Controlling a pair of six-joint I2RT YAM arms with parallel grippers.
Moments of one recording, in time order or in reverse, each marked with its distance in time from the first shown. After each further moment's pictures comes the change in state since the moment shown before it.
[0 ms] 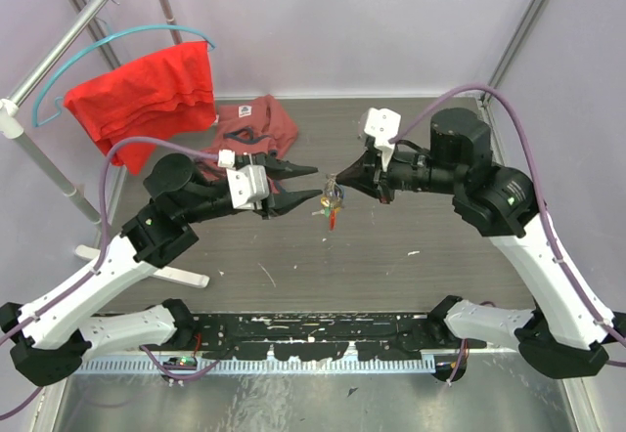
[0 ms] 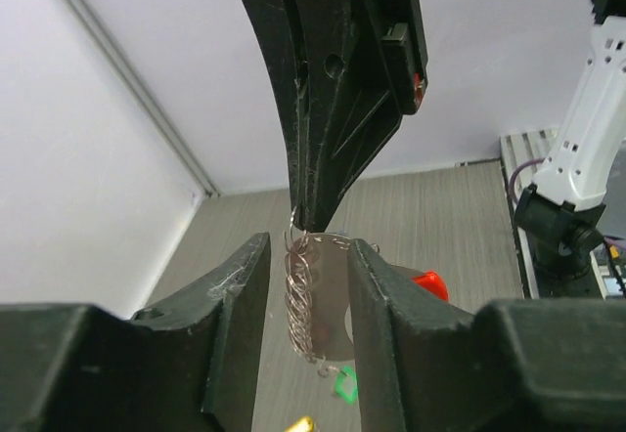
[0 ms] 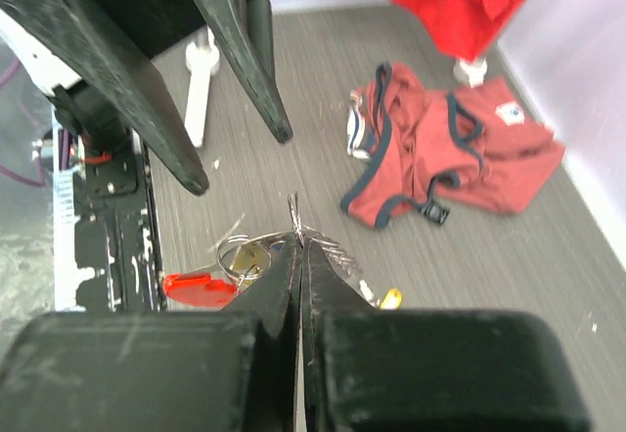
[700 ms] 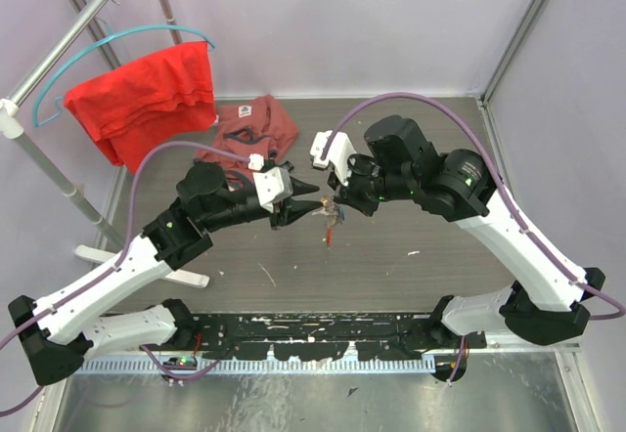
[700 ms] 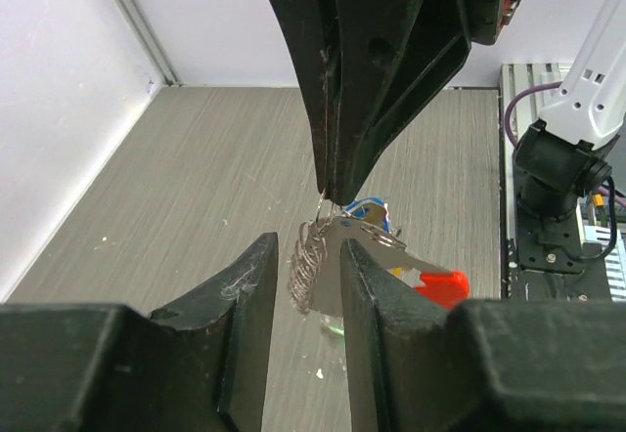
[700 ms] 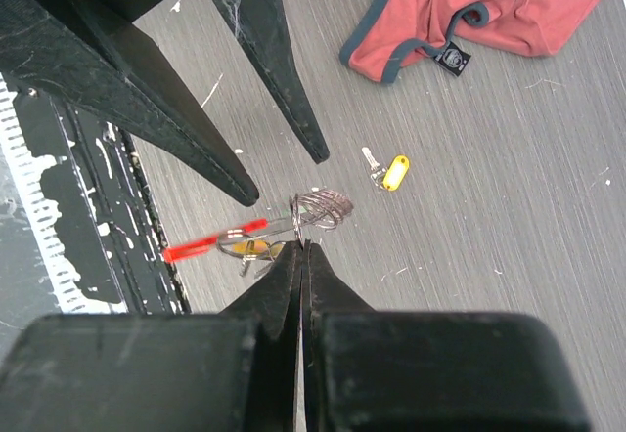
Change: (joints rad) left arm 0.014 0.008 -0.152 -0.060 -0.097 -0.067; right arm 0.220 0.204 0.175 -0.376 0.402 -0.032
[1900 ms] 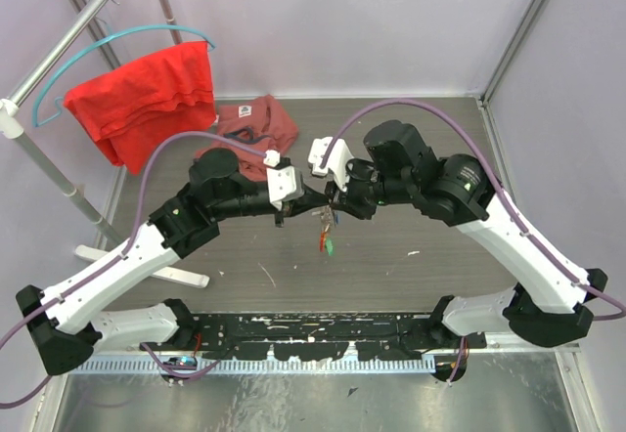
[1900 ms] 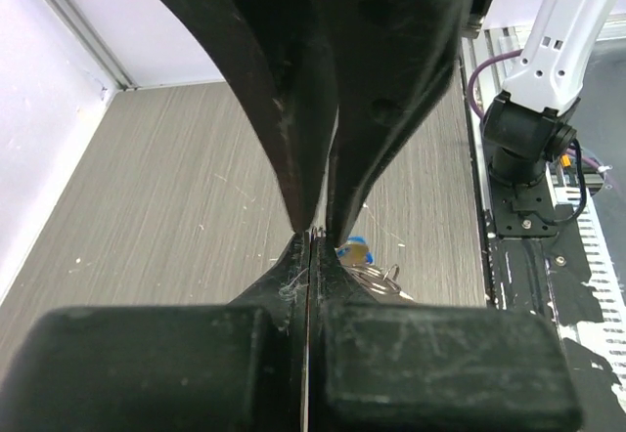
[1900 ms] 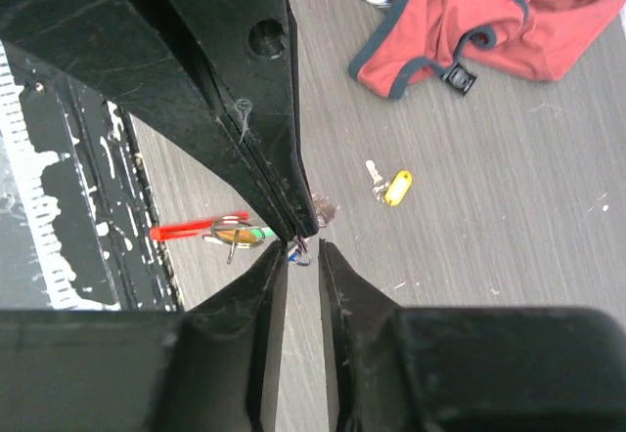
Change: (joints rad) left arm 0.010 0.094 0.117 -0.109 0.135 0.078; right arm 0.021 -0.010 -0.030 0.024 -0.024 -0.027
